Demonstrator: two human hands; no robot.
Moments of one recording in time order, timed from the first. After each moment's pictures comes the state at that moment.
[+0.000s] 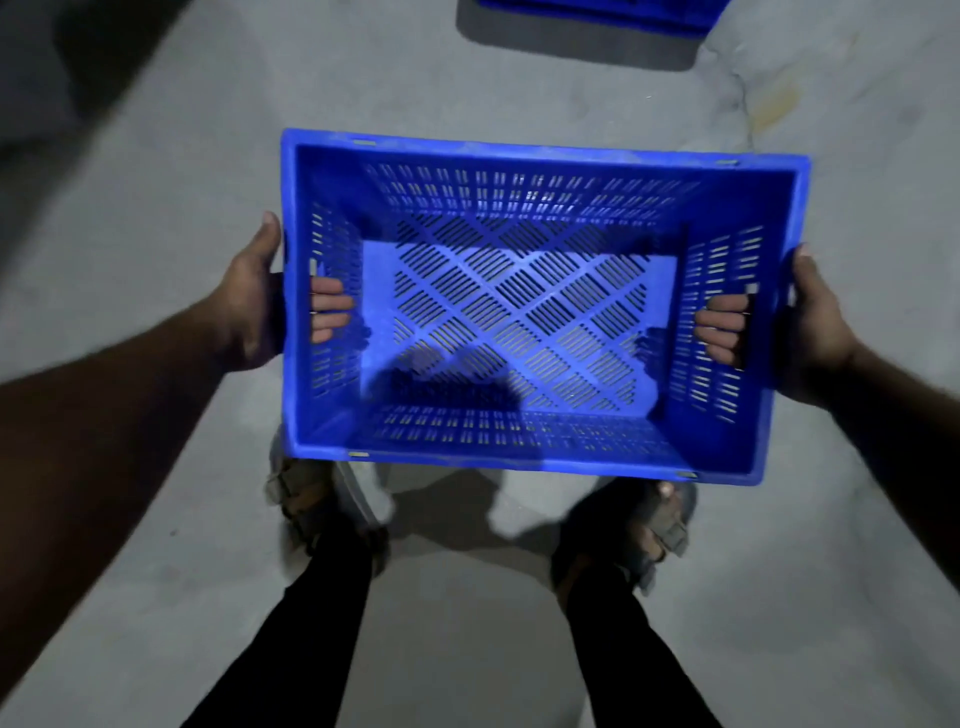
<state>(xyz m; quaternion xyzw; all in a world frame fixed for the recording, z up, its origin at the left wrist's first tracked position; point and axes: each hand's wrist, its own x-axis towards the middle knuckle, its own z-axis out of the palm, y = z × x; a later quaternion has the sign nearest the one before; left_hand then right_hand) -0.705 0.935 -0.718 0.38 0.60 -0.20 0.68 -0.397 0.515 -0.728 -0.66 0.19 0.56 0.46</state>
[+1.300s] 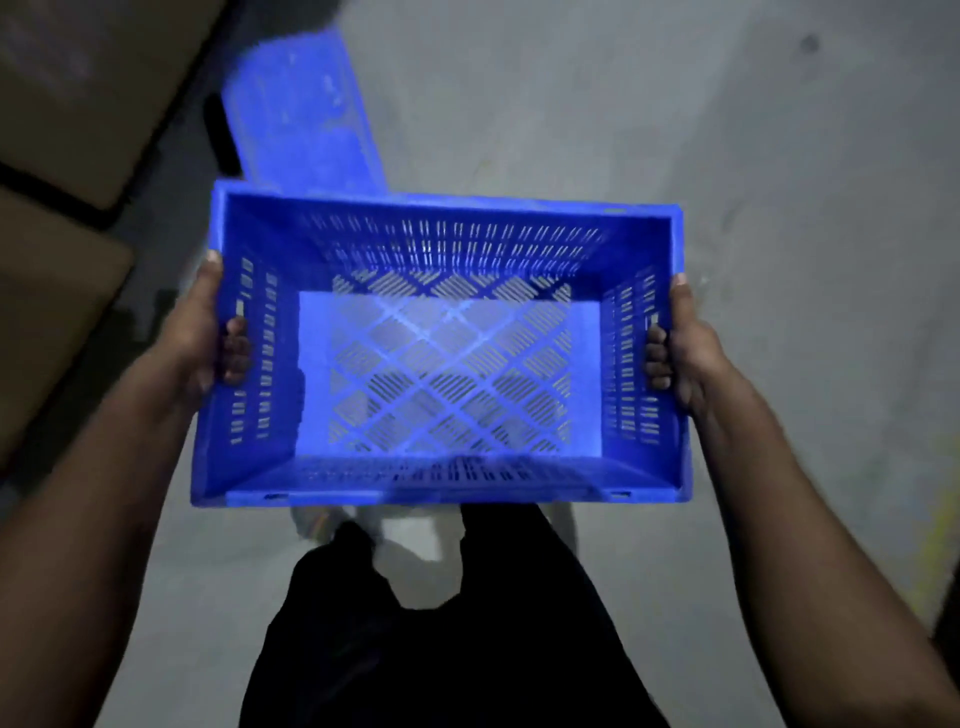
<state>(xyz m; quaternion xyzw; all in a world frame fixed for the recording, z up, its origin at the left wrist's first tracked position) -0.505 0.786 -0.146 0.55 0.50 -0.19 0.64 -0.404 0.322 -0.143 -0.67 0.34 0.32 0.57</state>
